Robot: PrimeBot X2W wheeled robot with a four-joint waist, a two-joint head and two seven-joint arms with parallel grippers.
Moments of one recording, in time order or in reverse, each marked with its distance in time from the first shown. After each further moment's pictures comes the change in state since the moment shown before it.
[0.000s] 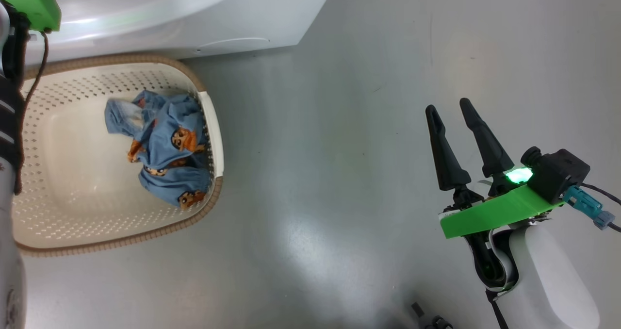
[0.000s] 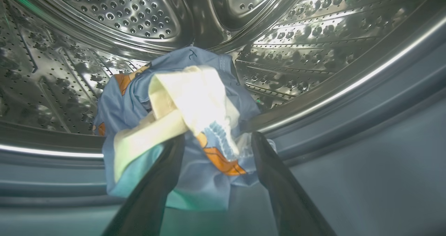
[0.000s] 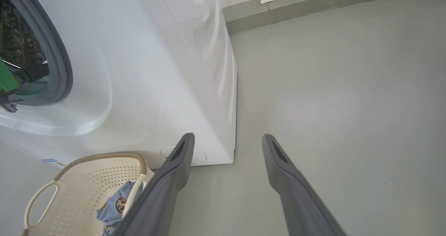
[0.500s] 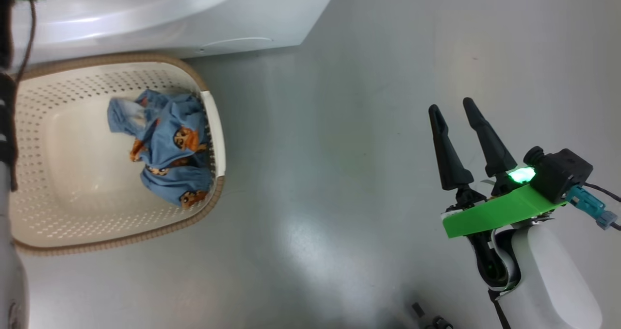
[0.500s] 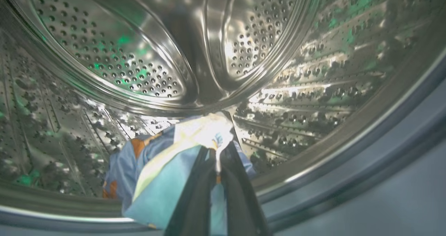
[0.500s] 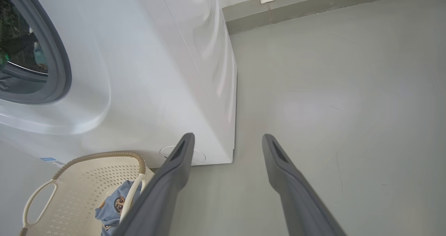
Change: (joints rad) left arm 0.077 0.016 0.051 -0.272 -0.008 0.015 -0.020; right arm 0.000 -0.008 -0.004 -0.001 -0.001 0.000 0.000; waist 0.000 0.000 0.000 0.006
